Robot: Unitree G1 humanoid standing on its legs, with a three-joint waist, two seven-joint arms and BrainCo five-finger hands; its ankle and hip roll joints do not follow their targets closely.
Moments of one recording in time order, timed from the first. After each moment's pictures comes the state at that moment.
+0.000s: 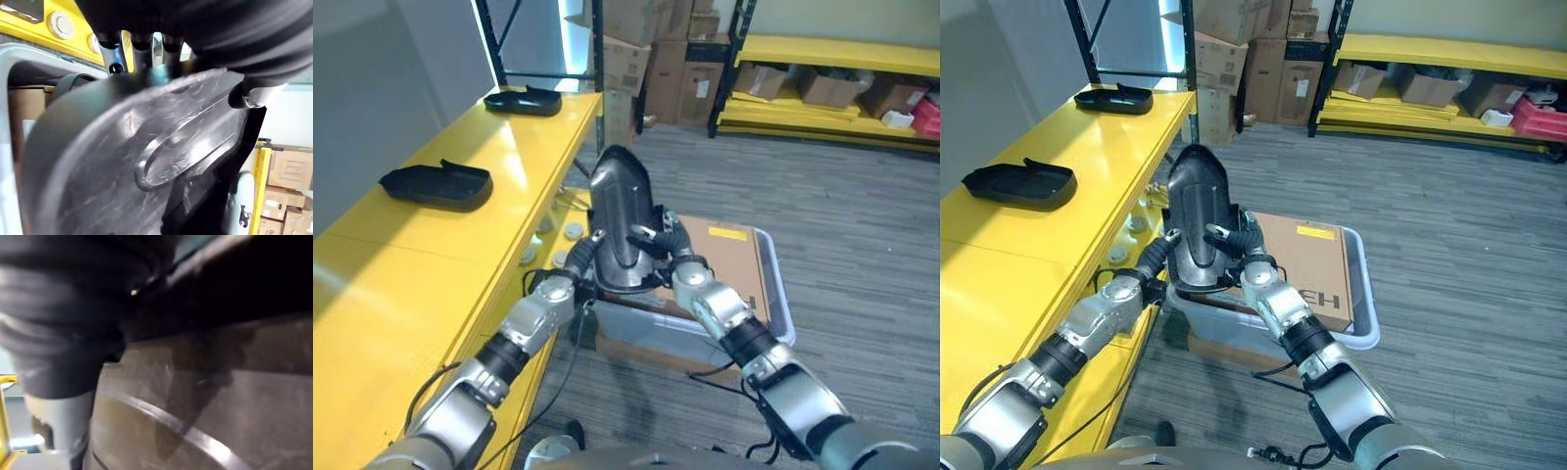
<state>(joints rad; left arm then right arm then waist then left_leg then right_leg) -0.41 0.30 -0.49 0.25 -0.60 0.24 0.28 -0.50 -0.27 0.46 0.31 0.42 0.23 -0.50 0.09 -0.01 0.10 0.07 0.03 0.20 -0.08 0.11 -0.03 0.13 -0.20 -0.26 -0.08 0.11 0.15</state>
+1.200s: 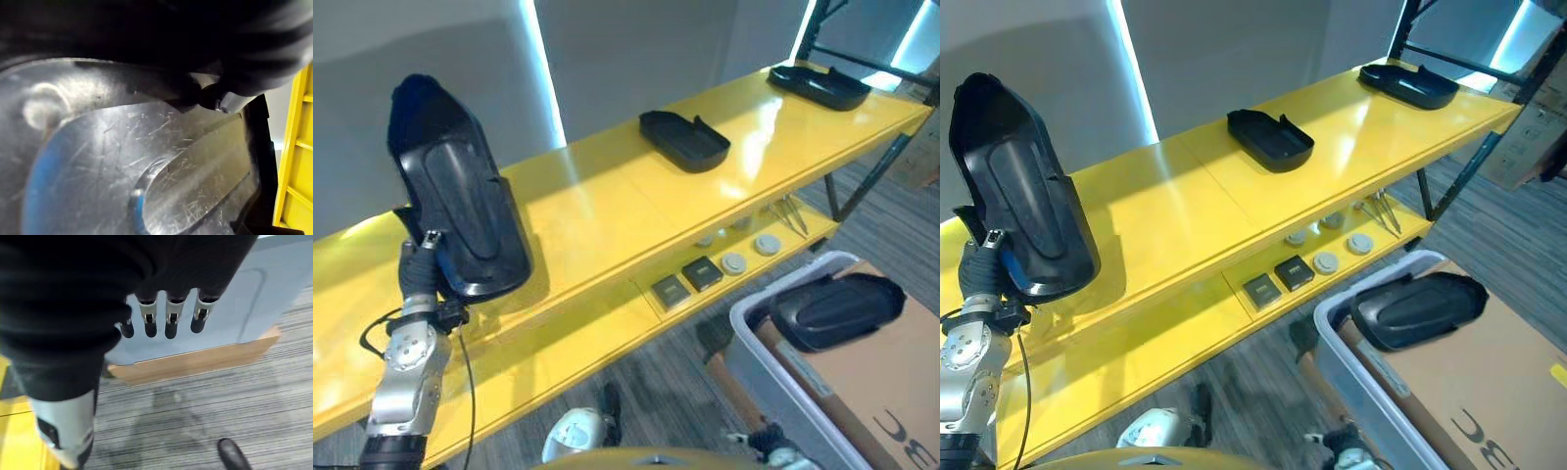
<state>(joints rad) 0.10 0.44 0.16 -0.15 -0.47 -0.05 0.24 0.07 -0.33 0.31 0.95 0.00 0.17 -0.27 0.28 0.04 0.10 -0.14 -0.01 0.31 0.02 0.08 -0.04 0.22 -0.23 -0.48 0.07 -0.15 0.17</state>
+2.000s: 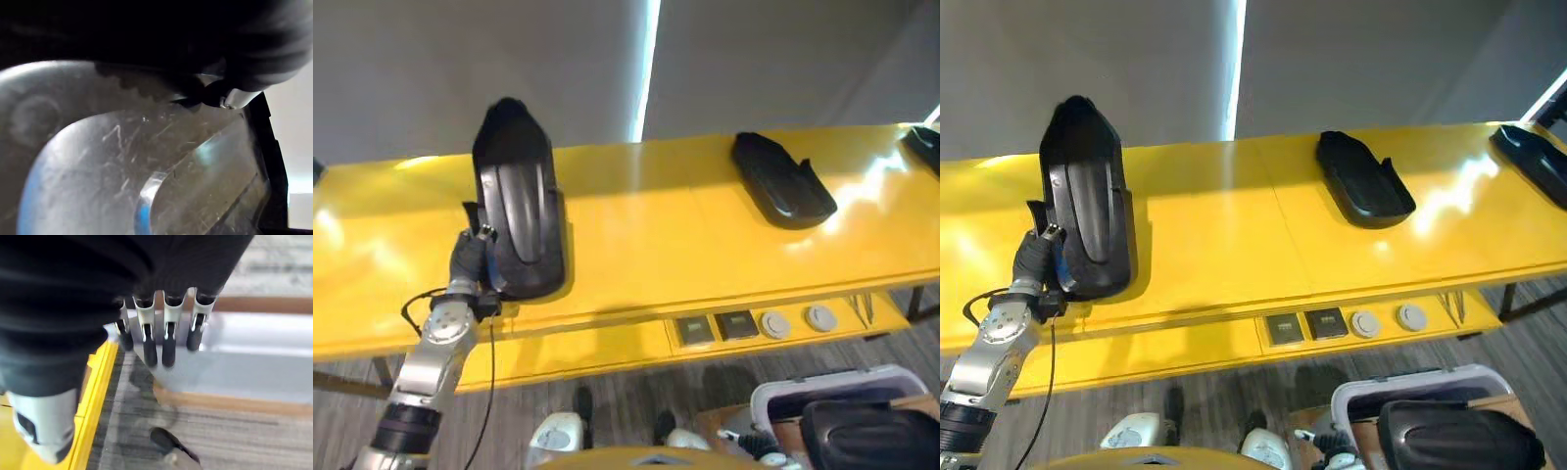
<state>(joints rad) -0.02 0.49 -0.05 -0.11 -0.42 0.19 0.28 0.05 -0.33 0.21 1.03 -0.01 0.14 -0.26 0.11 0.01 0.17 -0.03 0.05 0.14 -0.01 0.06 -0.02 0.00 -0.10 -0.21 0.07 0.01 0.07</state>
